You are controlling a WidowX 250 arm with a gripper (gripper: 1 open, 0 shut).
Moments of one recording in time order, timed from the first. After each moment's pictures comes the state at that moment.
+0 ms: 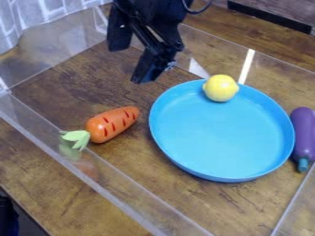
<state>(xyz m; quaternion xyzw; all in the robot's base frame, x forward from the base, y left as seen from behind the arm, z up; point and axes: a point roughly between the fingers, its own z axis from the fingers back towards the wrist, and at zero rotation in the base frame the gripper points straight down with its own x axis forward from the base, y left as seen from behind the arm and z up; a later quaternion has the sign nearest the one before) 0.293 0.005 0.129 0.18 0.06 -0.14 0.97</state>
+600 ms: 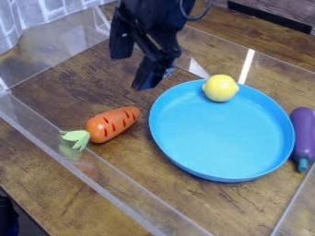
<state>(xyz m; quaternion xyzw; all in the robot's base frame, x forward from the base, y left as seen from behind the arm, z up) 0.296 0.011 0.111 0.16 0.07 -0.17 0.97</state>
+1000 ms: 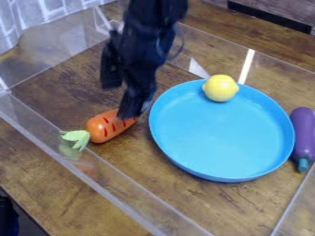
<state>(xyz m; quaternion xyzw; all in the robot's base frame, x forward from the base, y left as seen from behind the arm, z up) 0.291 0.024 0.065 0.13 0.06 -0.22 0.96</state>
